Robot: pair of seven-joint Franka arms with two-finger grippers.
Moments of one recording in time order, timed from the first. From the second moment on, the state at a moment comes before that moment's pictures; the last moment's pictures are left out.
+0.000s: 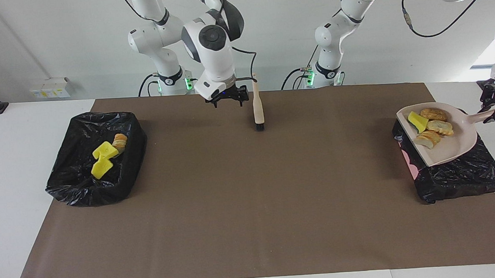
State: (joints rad) left arm 0.57 0.34 -0.18 -1.38 0.29 1.69 1.91; right arm 0.31 -0.02 0.07 -1.86 0.09 1.66 0.40
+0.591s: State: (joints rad) left arm 0.57 0.37 -0.17 -1.32 0.45 1.69 1.93; right arm 0.02 -0.04 0.06 -1.71 0.01 1.61 0.12
